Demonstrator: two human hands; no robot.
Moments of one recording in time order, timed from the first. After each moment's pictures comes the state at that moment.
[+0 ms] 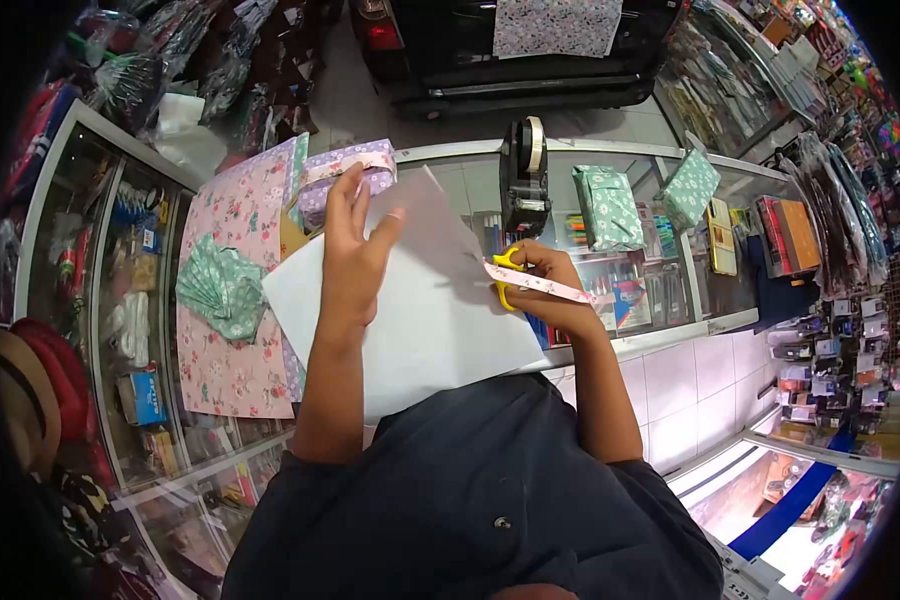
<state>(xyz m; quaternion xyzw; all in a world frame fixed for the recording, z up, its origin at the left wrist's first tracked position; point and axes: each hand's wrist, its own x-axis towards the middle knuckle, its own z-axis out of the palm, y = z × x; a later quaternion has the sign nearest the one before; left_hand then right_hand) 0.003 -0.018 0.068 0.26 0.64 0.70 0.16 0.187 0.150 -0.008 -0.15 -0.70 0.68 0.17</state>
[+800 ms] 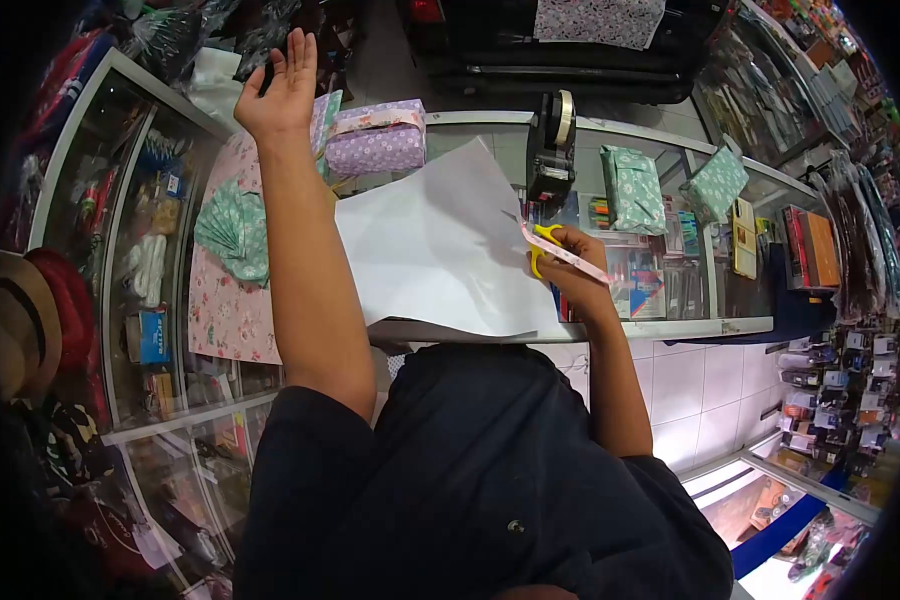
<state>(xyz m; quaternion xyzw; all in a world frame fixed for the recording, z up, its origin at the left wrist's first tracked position) -0.210 -0.019 0.093 0.07 -0.06 0.96 0.27 0.206 0.157 -0.049 -0.28 -0.66 0.68 0.15</state>
